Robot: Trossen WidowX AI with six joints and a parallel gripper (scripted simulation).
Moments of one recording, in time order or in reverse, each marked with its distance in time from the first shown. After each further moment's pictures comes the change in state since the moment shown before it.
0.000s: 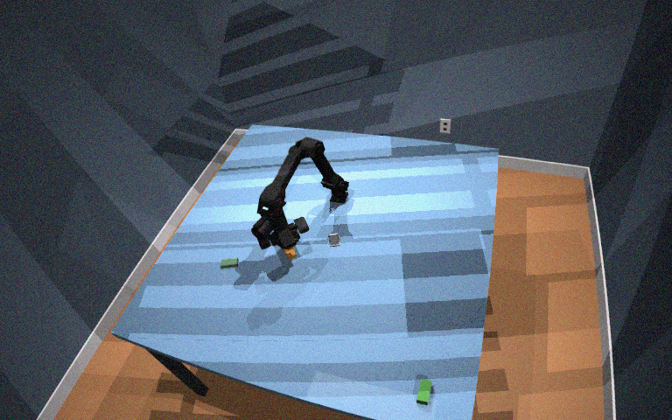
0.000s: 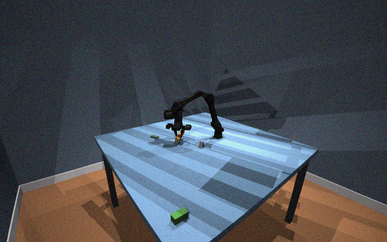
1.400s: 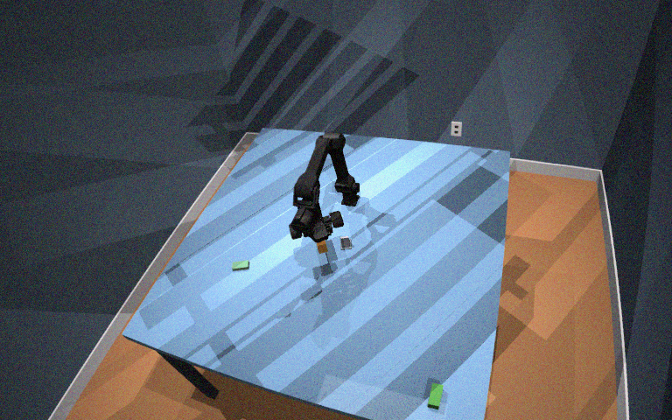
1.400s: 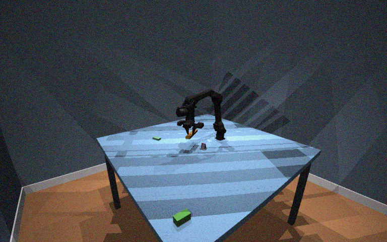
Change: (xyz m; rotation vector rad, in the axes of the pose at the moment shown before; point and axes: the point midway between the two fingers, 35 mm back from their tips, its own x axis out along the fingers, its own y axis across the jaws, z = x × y) arm -0.050 0.083 0.038 0.157 -0.012 -0.002
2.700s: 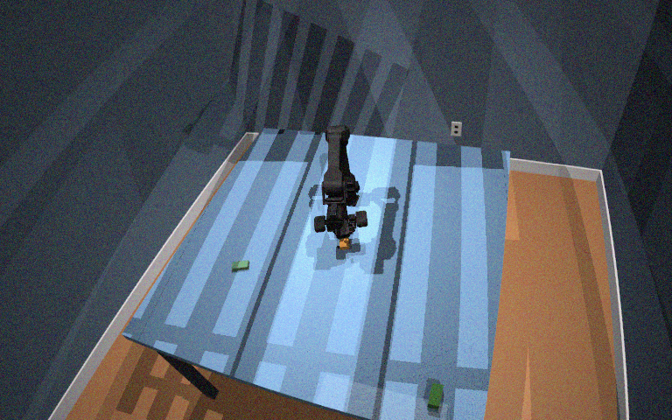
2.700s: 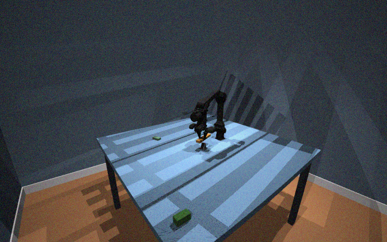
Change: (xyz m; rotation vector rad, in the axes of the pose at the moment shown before) arm 0.020 0.088 -0.004 0.194 -0.001 0.007
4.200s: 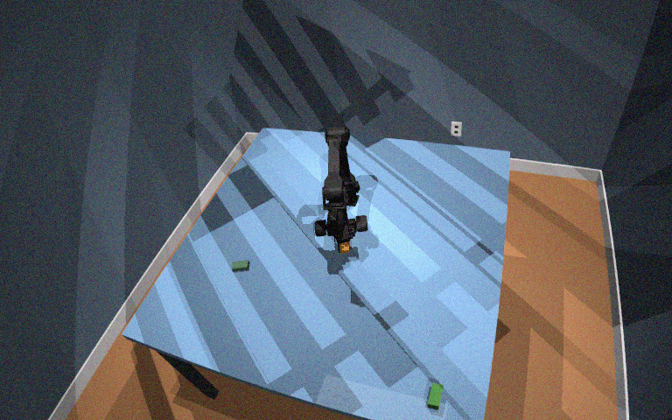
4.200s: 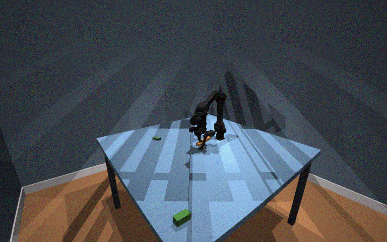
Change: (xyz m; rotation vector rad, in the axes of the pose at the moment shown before) arm 0.025 -0.002 -0.002 0.008 0.006 0.000
